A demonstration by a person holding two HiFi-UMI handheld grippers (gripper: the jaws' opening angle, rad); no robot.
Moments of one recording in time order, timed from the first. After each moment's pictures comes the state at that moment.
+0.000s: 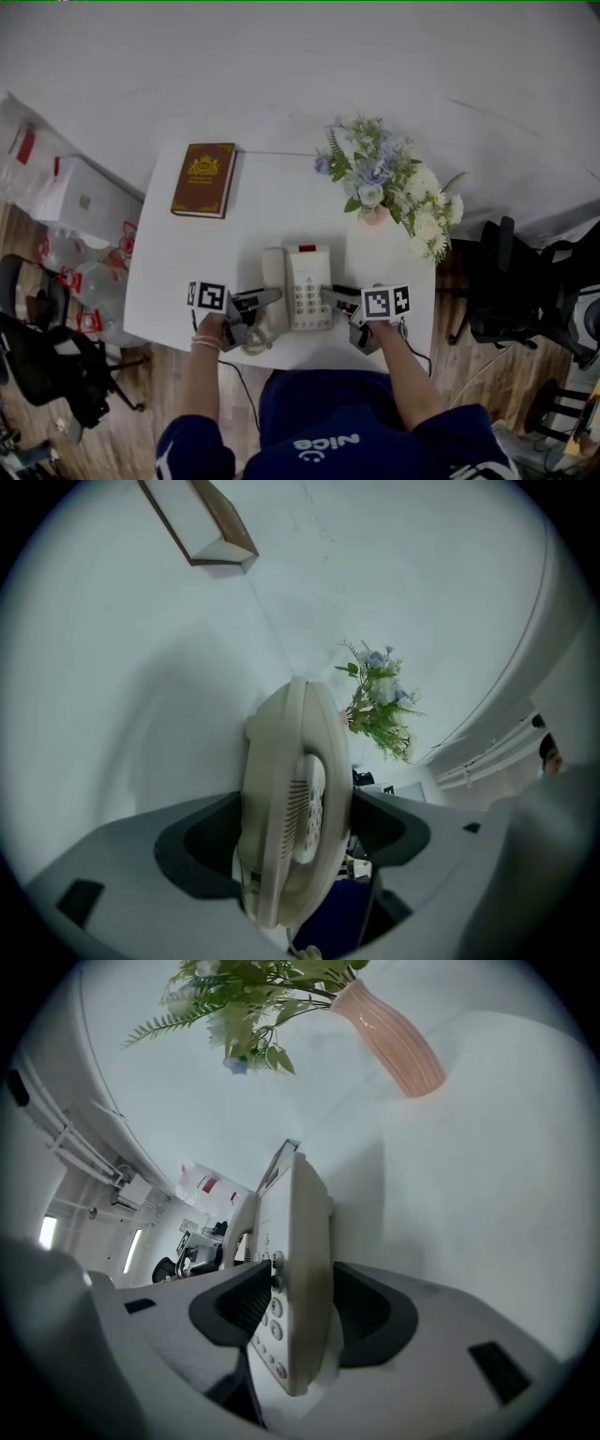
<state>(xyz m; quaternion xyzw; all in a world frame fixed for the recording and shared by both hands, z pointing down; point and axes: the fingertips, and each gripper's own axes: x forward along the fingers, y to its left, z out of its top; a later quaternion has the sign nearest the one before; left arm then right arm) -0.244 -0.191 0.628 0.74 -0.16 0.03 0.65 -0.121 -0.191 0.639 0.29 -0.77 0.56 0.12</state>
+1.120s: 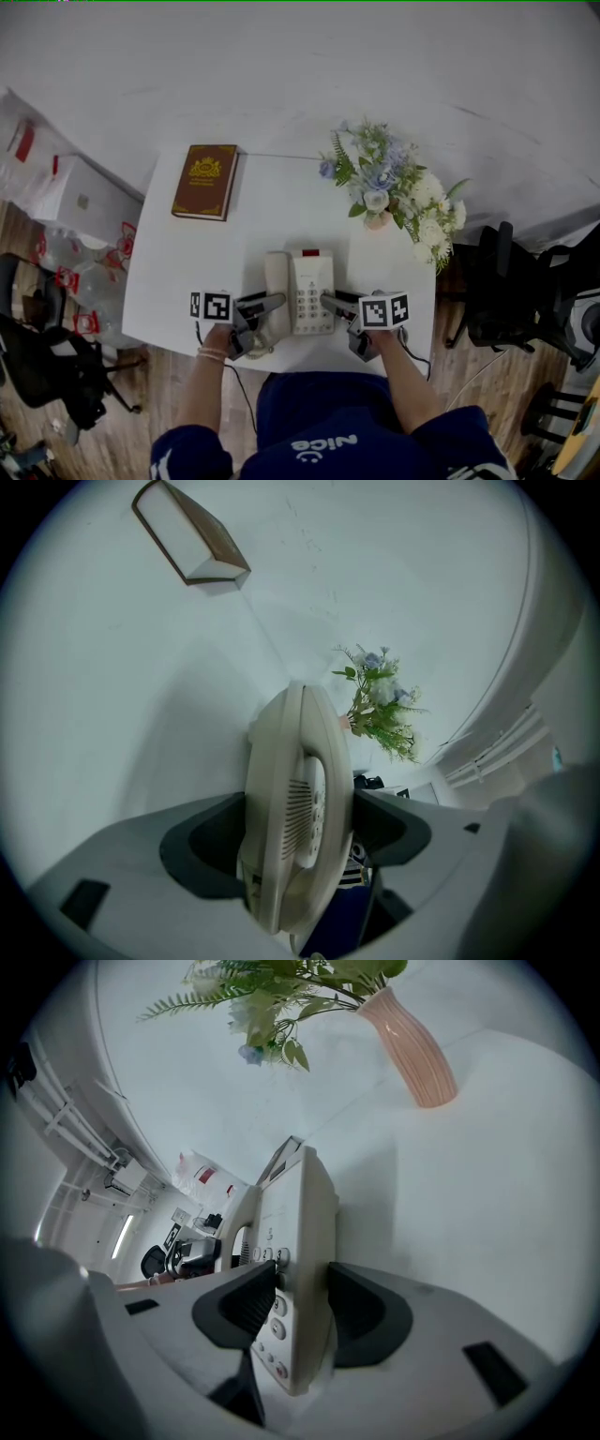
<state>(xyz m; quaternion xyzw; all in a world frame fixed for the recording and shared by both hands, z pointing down) -0.247 -0.192 0.628 0.75 -0.21 0.04 0.62 -0.125 -0.187 0.635 0.31 -0.78 0.53 0.15</state>
